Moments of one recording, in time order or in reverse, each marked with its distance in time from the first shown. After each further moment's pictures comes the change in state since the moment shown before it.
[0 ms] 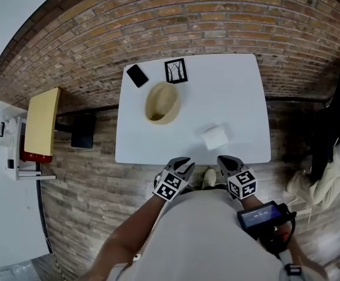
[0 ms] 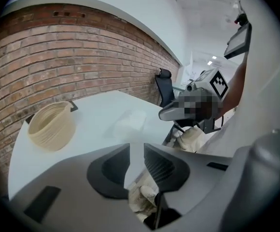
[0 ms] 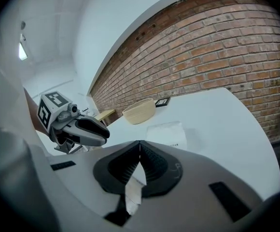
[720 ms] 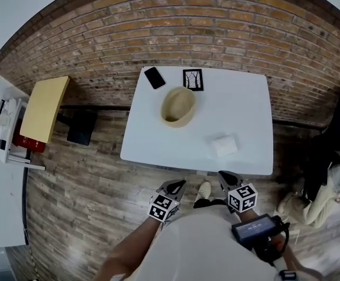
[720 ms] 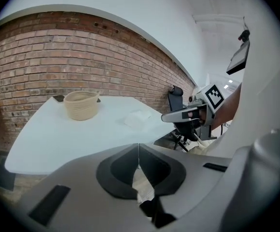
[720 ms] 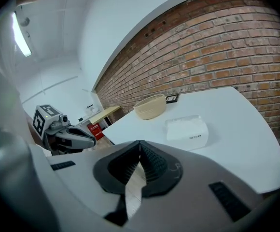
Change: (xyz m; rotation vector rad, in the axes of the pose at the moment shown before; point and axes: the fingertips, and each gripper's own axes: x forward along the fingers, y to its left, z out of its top) left arm -0.072 -0.013 -0.064 -0.252 -0.173 0.099; right arm 0.002 0.048 -0.016 -0.035 0.029 0.038
